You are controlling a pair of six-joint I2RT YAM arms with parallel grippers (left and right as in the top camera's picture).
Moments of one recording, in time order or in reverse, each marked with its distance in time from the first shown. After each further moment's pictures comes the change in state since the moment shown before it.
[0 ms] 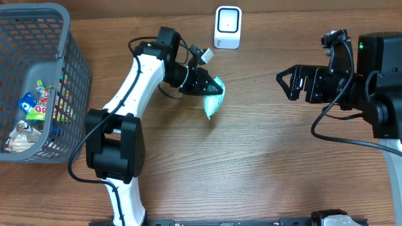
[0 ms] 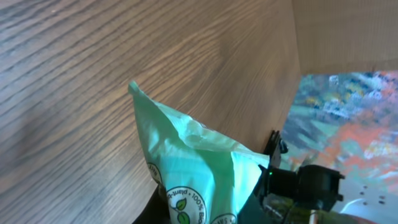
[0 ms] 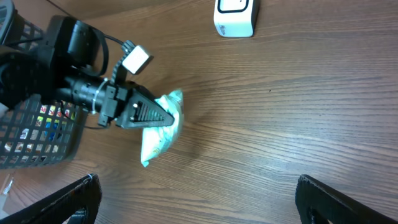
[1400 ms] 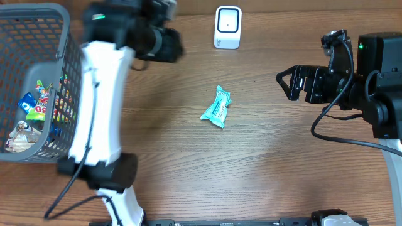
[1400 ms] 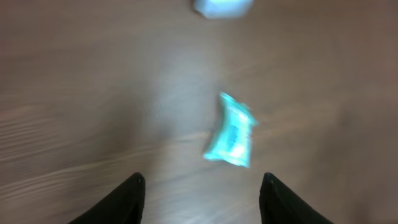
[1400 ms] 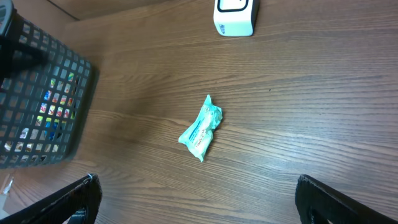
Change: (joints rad) left arm 0.062 -0.105 0.769 -0.547 -0.759 -0.191; right arm 0.000 0.000 0.000 -0.003 0.000 0.000
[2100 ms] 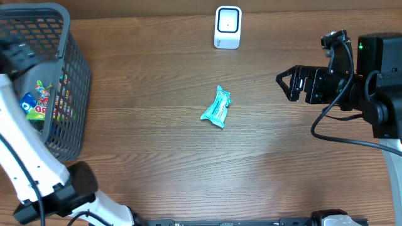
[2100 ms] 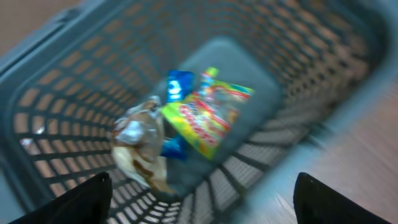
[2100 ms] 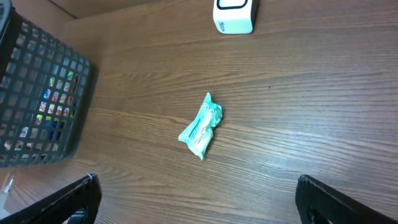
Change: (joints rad) left arm 0.658 -0.097 0.071 -0.048 -0.441 -0.218; right arm 0.000 0.002 0.000 -0.009 -0.001 0.000
